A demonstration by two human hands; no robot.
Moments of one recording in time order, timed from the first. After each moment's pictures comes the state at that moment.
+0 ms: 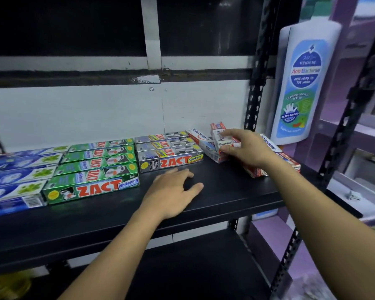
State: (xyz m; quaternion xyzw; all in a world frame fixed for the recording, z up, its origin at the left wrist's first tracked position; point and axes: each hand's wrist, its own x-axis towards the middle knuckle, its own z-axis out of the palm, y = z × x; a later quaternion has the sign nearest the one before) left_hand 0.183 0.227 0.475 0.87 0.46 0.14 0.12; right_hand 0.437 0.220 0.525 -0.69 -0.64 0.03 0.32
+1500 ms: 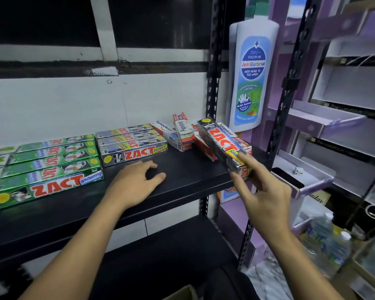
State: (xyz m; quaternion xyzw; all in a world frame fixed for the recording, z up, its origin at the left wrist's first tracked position) left_hand 0.177 0.224 0.474 0.86 0.46 0.16 0.13; right_hand 0.391 0.036 0.447 -0.58 -0.51 -0.21 0.60
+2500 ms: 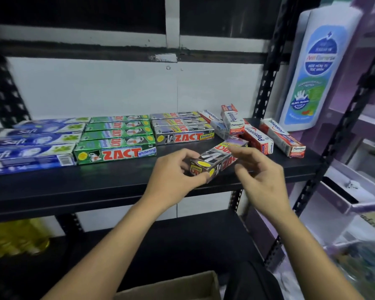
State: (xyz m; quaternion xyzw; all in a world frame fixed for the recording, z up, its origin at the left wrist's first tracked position) left_hand 0.138 0.148 0.477 0.77 0.42 0.40 0.25; right_hand 0.333 0.086 0.461 -0.54 -0.59 0.07 0.59
